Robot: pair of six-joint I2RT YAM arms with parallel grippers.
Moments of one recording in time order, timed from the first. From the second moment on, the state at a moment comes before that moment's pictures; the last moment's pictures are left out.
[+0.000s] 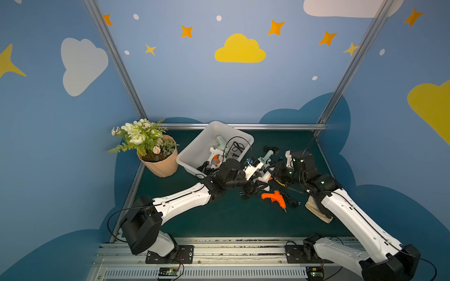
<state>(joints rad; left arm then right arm) -0.86 1.51 1.02 0.16 0.44 -0.15 0.51 1.08 1.01 -0.59 -0.17 0.96</state>
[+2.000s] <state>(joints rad) -0.70 1.45 1.42 -0.25 0.43 -0.38 0.58 0.75 1.01 -0.70 0.20 0.78</state>
